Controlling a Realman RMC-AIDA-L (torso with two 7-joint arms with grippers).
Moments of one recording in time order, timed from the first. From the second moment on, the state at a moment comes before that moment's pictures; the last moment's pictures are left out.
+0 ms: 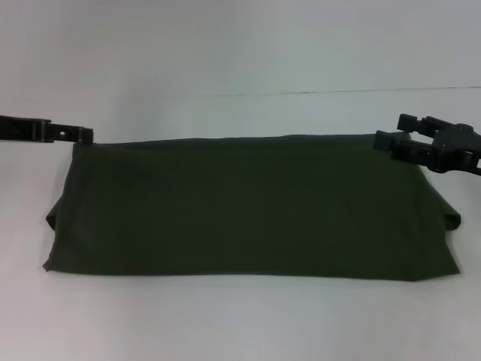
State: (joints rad) left arm -0.78 -1.94 0.44 0.78 2.54 1.37 -2.16; right arm 0.55 2.02 -0.45 -0.58 -1.94 -1.46 1.46
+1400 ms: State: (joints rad) left arm -0.57 -2.07 0.46 0.77 2.38 1.29 -1.79; right arm 0.54 1.98 -0.45 -0.58 -1.95 -1.42 1.33
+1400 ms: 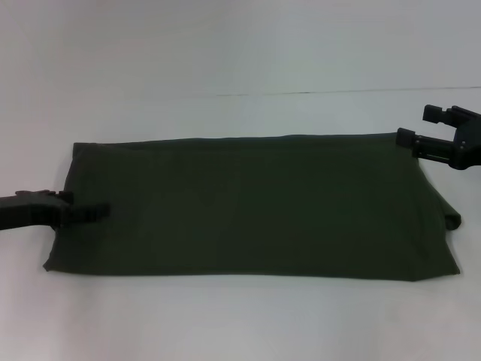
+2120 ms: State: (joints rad) left arm -0.57 -2.08 0.47 0.70 2.40 1.23 -1.78; right arm 0.54 1.98 -0.45 -0.58 -1.95 -1.42 1.34
